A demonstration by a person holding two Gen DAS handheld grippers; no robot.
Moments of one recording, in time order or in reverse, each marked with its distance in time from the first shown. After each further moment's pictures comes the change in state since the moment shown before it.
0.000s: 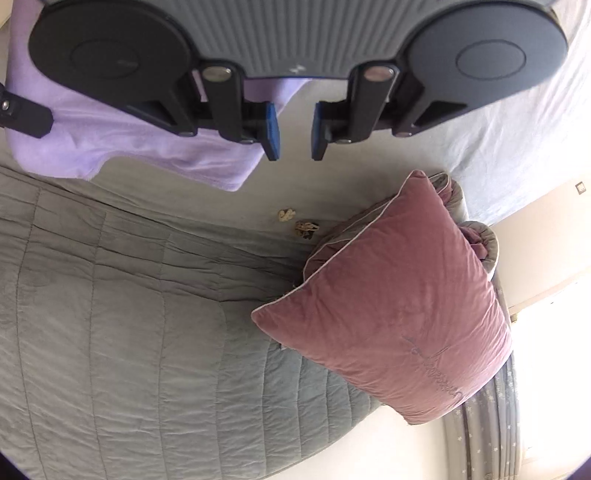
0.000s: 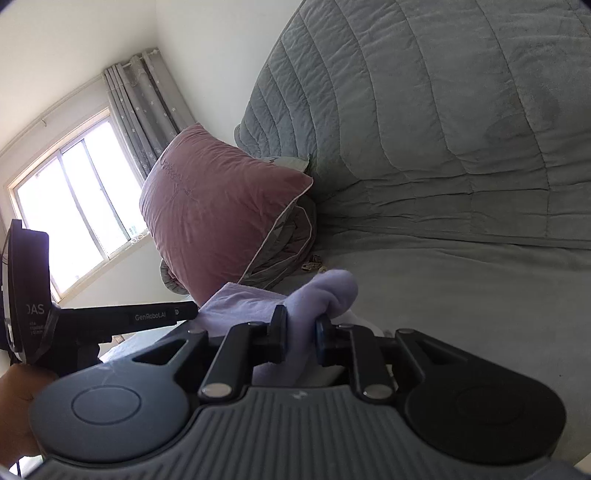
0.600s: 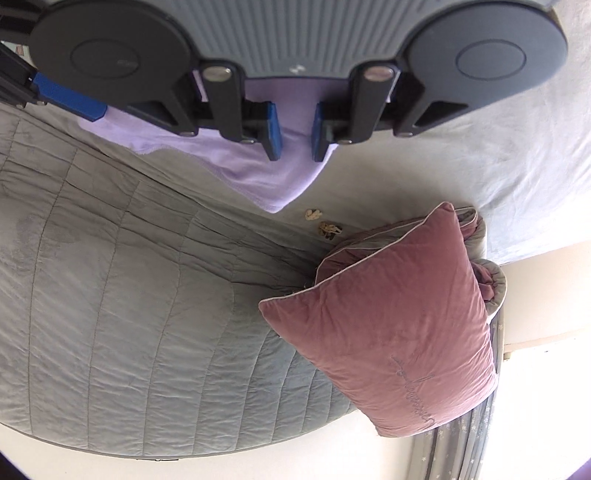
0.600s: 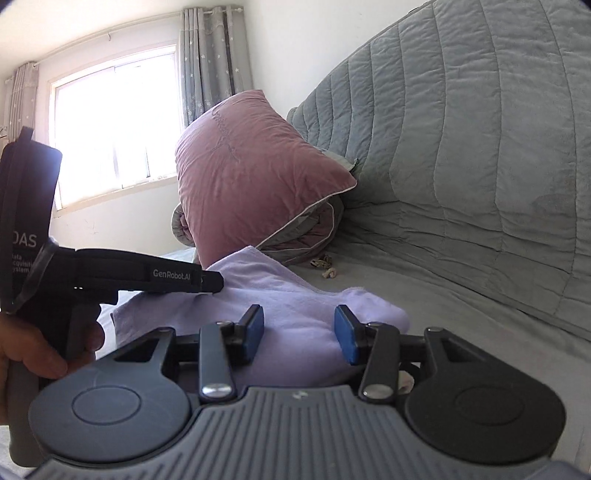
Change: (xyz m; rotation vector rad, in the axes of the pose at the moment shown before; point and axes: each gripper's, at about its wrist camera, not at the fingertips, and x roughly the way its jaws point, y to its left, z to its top) left arm -0.011 -0.006 -0.033 -0.163 -0.025 -0.082; right arm 0.005 0.029 -0.015 -0.347 0.032 0.036
